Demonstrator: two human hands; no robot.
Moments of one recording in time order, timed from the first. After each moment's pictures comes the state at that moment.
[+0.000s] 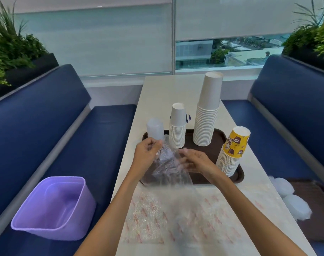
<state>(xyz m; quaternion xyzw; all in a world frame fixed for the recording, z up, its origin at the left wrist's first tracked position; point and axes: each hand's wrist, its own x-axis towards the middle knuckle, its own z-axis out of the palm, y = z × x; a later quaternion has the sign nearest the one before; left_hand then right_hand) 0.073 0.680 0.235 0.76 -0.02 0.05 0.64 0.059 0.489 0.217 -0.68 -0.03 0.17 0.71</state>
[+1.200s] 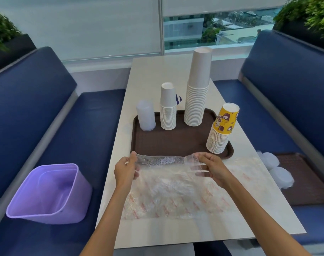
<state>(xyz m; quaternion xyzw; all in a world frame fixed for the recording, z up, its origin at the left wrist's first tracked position) 0.018 0.703 0.160 0.75 0.25 0.03 0.61 0.001 0.446 0.169 -0.65 0.15 0.14 0.73</state>
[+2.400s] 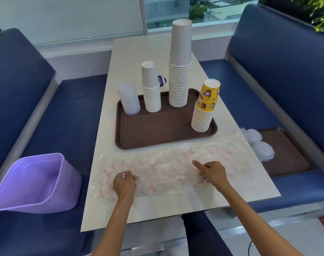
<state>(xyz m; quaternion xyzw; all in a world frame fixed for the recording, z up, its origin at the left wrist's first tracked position) -0.046 0.671 0.098 0.73 0.38 -0.02 0.57 -0.066 0.418 0.104 -0.83 0.28 0.07 0.48</state>
